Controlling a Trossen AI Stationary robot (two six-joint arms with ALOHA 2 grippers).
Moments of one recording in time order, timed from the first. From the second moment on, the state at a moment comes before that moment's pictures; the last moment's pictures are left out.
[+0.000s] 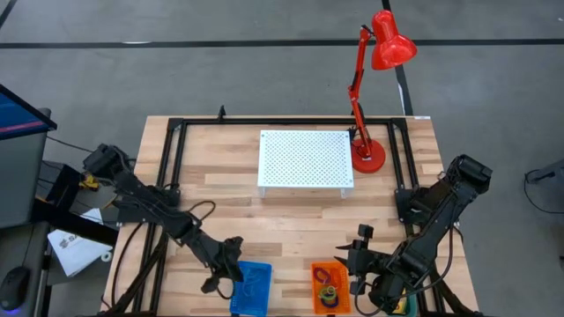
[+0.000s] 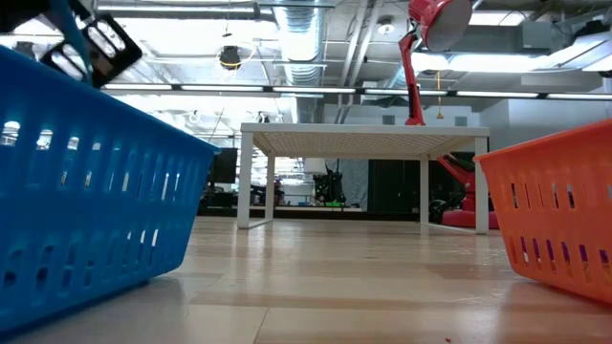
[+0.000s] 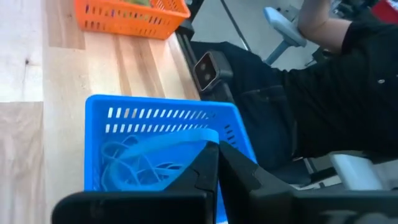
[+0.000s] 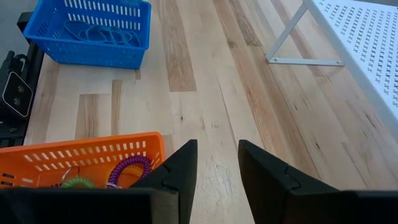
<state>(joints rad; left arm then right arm) -0.66 1.43 0.65 0.26 0.01 -0.53 0.92 1.60 1.20 -0.80 0.86 0.84</state>
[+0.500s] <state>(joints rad) -0.66 1.53 0.65 0.42 0.03 -0.39 0.92 1.60 1.20 -0.80 0.86 0.84</state>
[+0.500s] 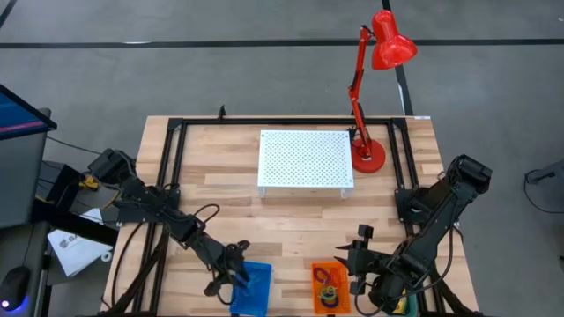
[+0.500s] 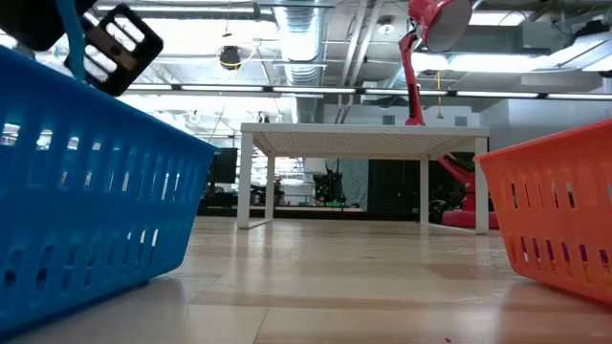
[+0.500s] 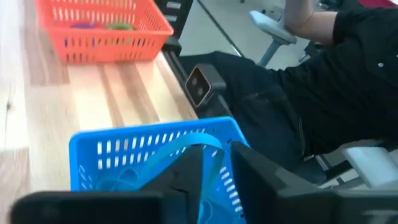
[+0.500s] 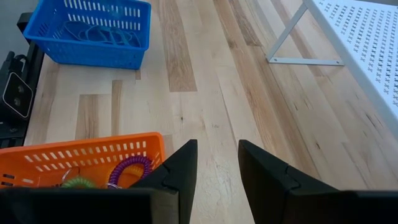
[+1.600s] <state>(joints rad) -0.58 1.42 0.66 0.14 -0.28 -0.24 0.91 1.62 1.20 -0.81 0.85 0.85</state>
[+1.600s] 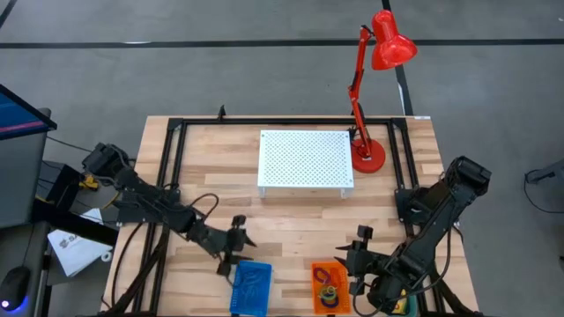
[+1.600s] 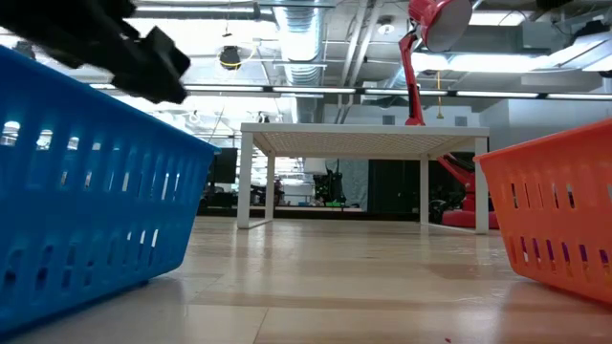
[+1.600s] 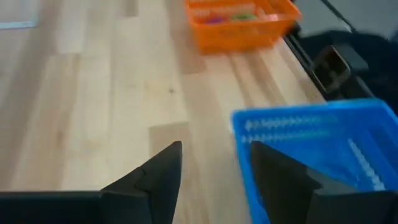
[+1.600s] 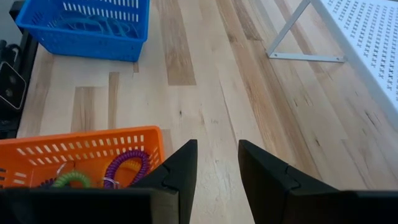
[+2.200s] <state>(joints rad) -0.71 1.52 0.66 0.20 -0.42 -0.26 0.91 1.62 1.20 -0.82 0.84 0.86</state>
